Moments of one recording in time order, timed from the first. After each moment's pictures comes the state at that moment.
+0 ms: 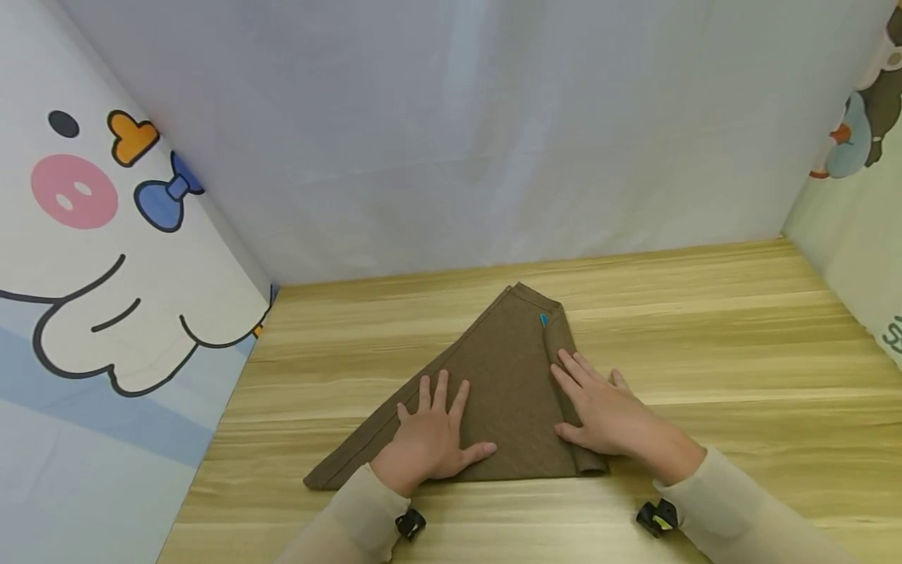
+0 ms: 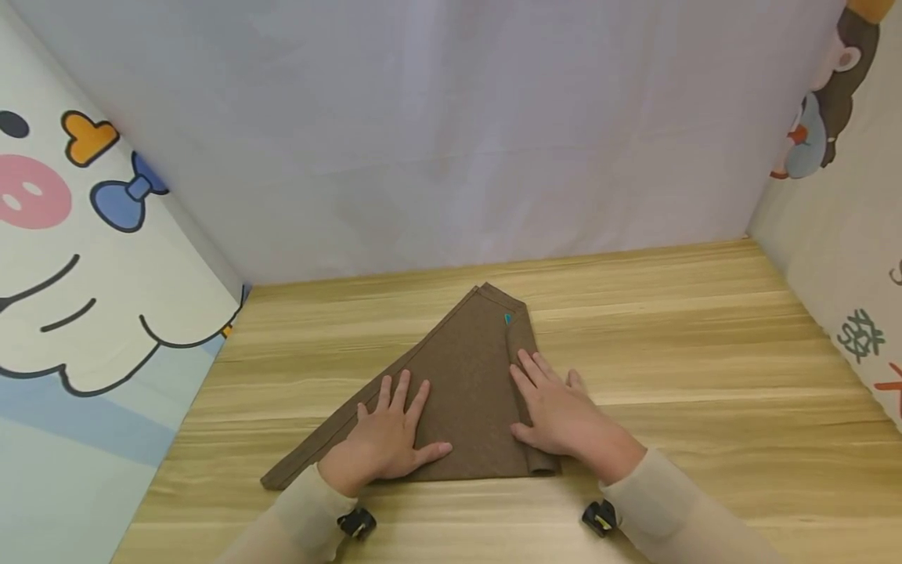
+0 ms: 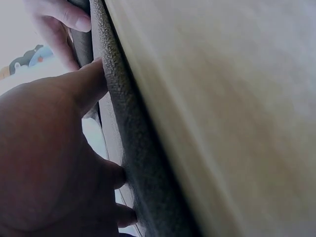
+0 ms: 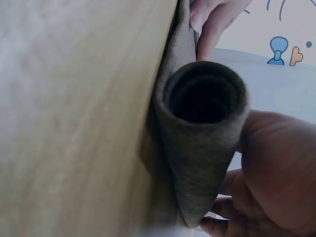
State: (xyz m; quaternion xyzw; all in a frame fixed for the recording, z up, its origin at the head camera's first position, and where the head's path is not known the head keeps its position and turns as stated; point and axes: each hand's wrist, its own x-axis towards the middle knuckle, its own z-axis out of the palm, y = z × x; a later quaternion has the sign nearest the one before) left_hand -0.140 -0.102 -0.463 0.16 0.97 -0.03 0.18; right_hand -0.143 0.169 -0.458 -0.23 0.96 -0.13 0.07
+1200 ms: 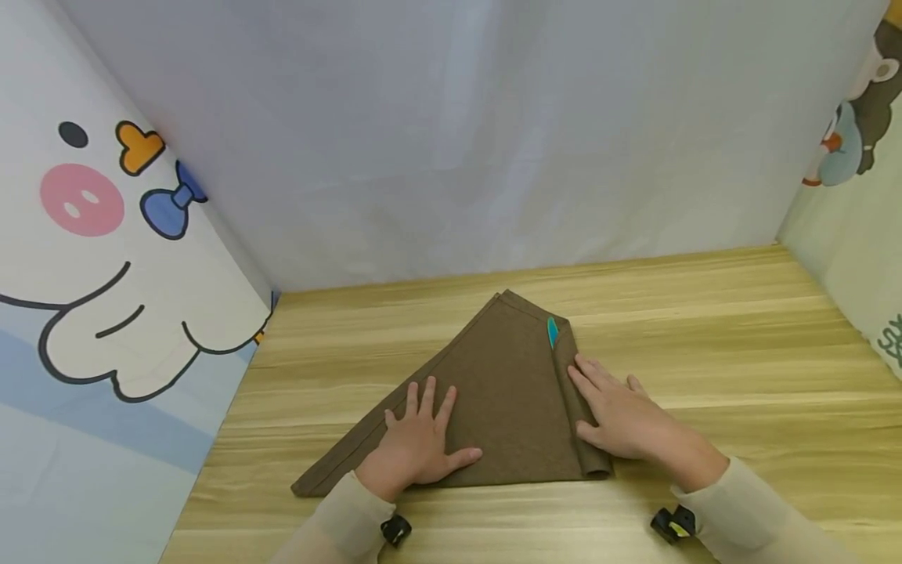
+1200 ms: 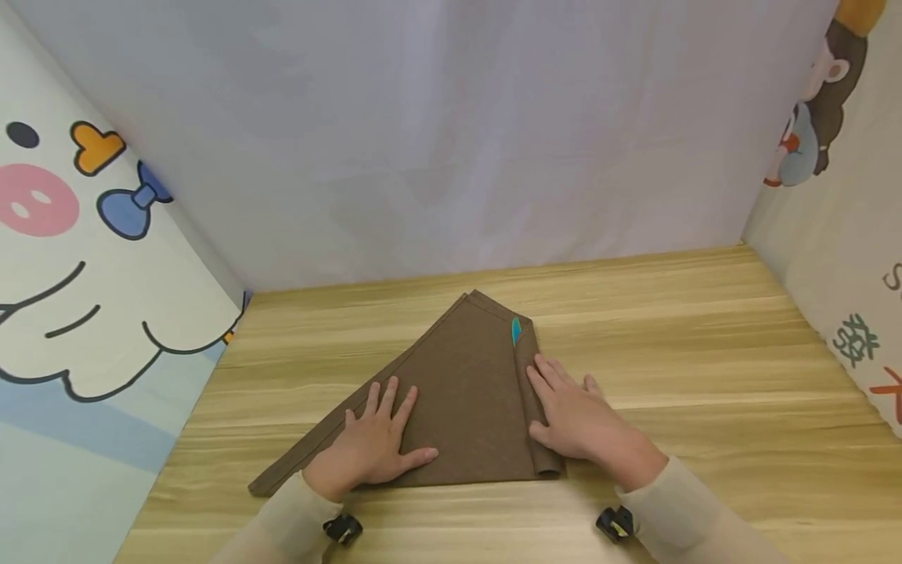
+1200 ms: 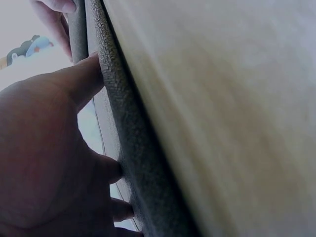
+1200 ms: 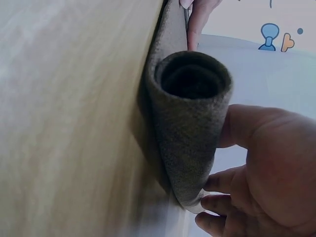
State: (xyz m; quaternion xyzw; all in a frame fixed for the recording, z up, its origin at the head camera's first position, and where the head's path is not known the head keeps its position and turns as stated) left_hand -0.143 -0.122 -0.466 0.16 0.97 -0.02 0.17; right_hand -0.139 0.189 -0.454 -0.20 0.96 -0.16 0.07
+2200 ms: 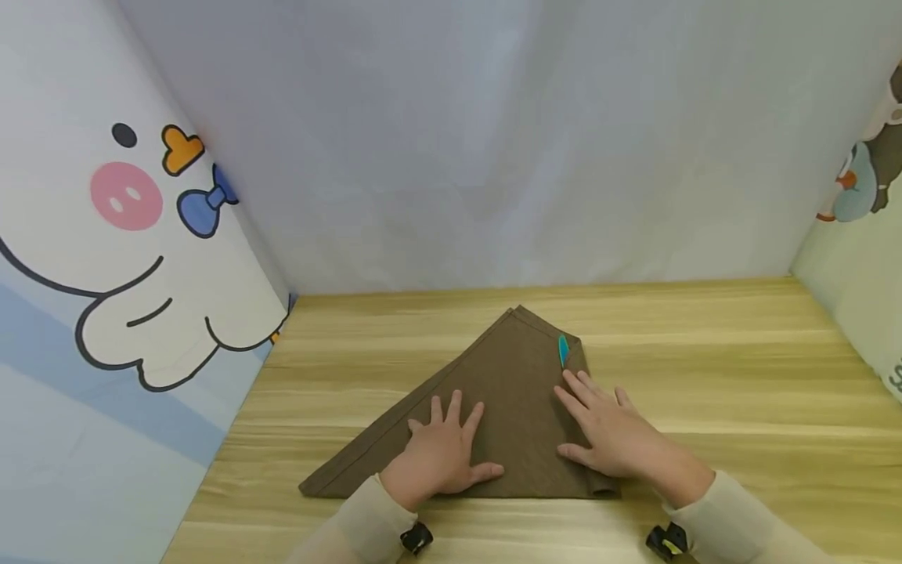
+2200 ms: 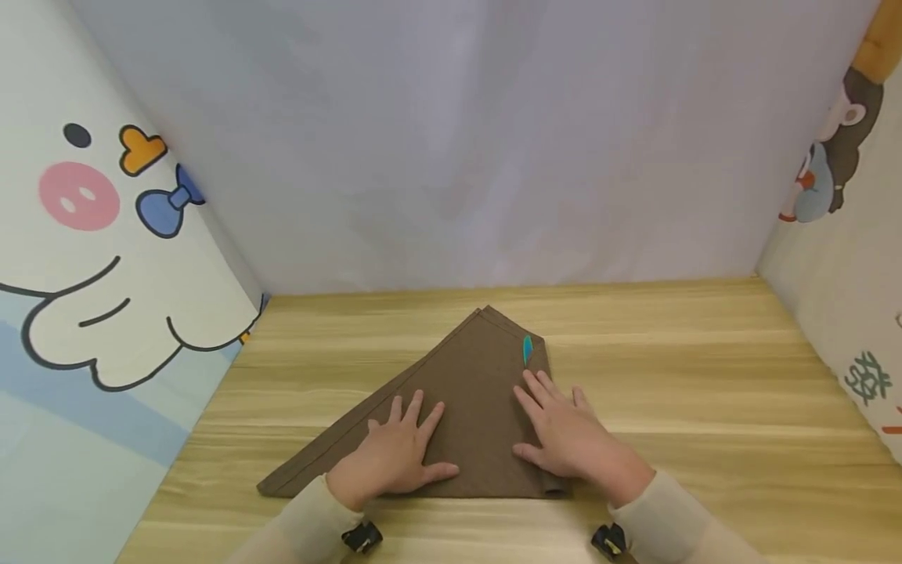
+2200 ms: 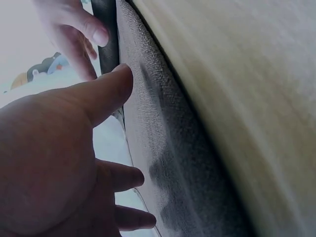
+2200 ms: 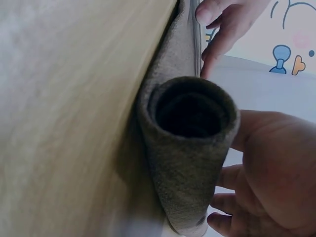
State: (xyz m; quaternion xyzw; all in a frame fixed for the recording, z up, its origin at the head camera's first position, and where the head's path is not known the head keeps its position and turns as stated) left_hand -0.133 -0.096 -0.447 0.18 0.97 -0.04 0.16; right_hand -0.144 0.170 -0.453 -0.27 0.95 -0.11 0.05
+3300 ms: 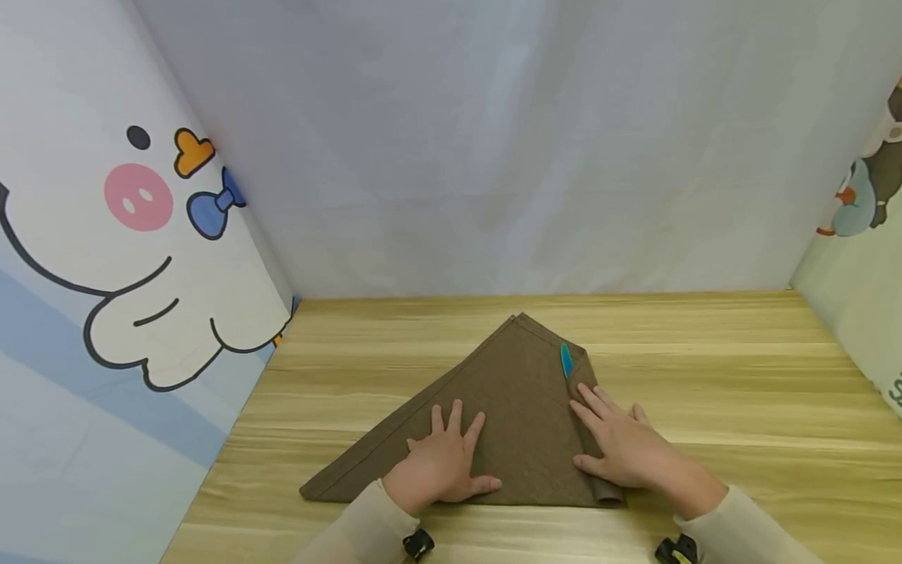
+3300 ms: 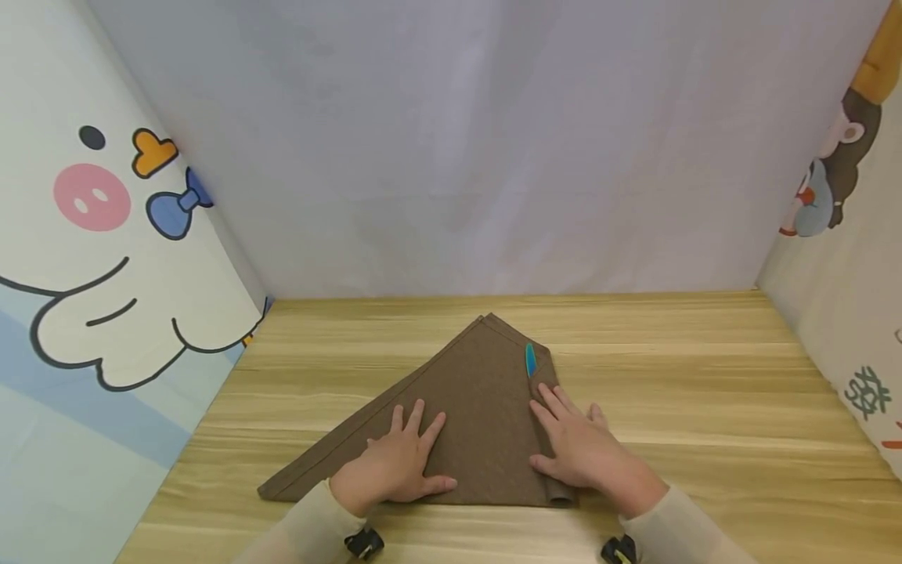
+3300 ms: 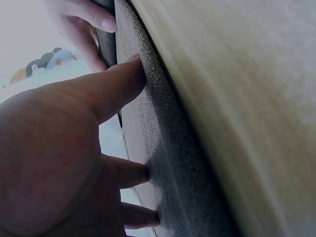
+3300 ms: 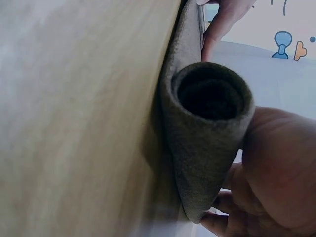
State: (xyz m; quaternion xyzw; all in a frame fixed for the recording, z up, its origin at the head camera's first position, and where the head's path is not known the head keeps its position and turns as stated) left_hand -0.130 -0.097 -0.455 0.15 0.97 -0.01 0.19; right_hand -0.143 0.183 -0.463 -0.24 0.96 -0.13 0.08
